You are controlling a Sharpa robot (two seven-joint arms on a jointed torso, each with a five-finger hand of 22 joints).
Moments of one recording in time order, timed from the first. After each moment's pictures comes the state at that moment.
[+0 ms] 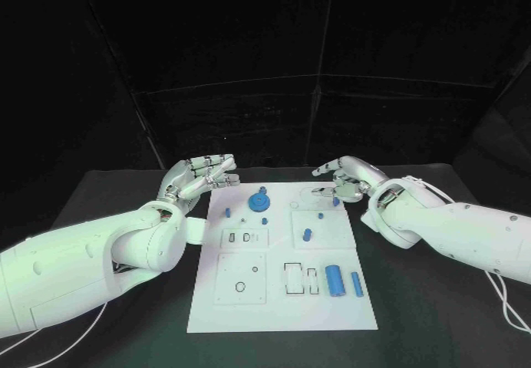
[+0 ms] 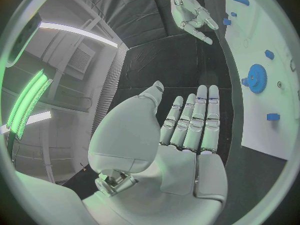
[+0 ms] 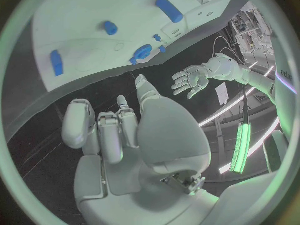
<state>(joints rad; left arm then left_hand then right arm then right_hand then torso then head) 1.17 -0.87 -0.04 1.61 0.00 -0.49 0.51 1.32 -0.03 0.17 0.19 0.04 0.79 0.20 0.12 0.07 0.85 0.20 0.11 0.06 0.95 0.16 0.19 0.12 0.17 0.80 0.27 0.30 0.14 1.22 -0.80 -0.06 1.39 -1.21 -0.50 0.01 1.36 -0.02 0.03 0.09 0.14 0.82 0.17 0.06 0.06 1.46 0.08 1.42 1.31 1.47 0.01 1.56 1.31 0.09 1.34 0.11 1.40 1.17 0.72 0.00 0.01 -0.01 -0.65</state>
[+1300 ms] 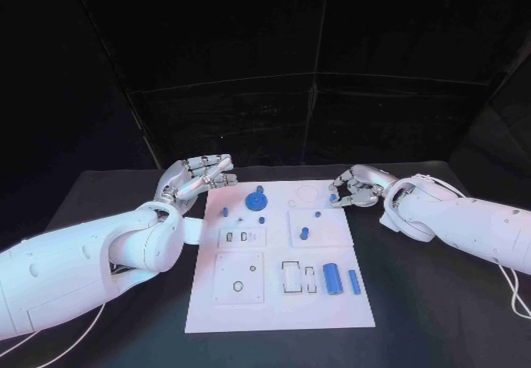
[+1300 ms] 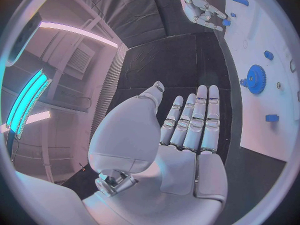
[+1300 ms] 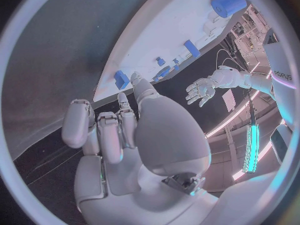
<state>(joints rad) 1.17 -0.86 -0.04 1.59 0.00 -0.48 0.51 1.32 -0.02 0.17 0.19 0.04 0.79 0.20 0.12 0.07 0.85 0.21 0.11 0.06 0.95 0.16 0.19 0.12 0.17 0.80 0.27 0.30 0.14 1.20 -0.81 -0.06 1.20 -1.21 -0.29 0.11 1.43 -0.02 0.03 0.02 0.21 0.91 0.17 0.07 0.07 1.45 0.09 1.41 1.31 1.47 0.01 1.56 1.31 0.09 1.34 0.12 1.40 1.16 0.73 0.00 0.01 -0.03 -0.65</state>
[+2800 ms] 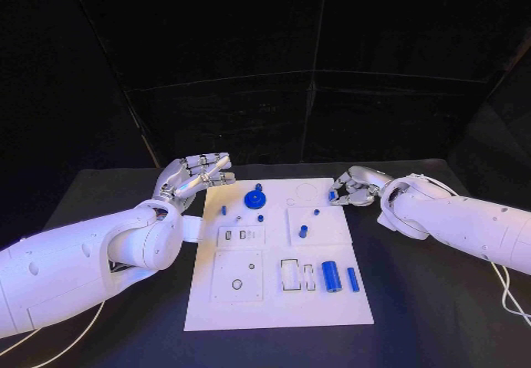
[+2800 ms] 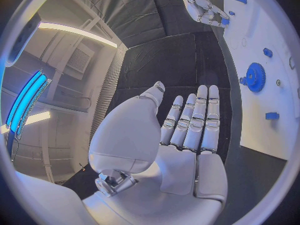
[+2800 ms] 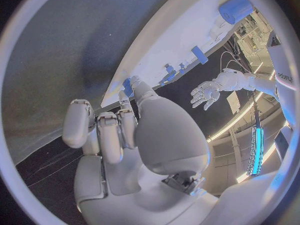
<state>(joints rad) 1.17 -0.85 -0.04 1.58 0.00 -0.48 0.51 1.33 -0.02 0.18 0.18 0.04 0.79 0.20 0.12 0.07 0.85 0.21 0.11 0.06 0.95 0.17 0.19 0.12 0.17 0.80 0.27 0.30 0.14 1.19 -0.77 -0.06 1.15 -1.22 -0.27 0.09 1.41 0.03 0.06 0.02 0.20 0.99 0.16 0.09 0.07 1.46 0.08 1.42 1.31 1.47 0.01 1.56 1.31 0.09 1.34 0.12 1.40 1.17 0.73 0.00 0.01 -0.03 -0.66</state>
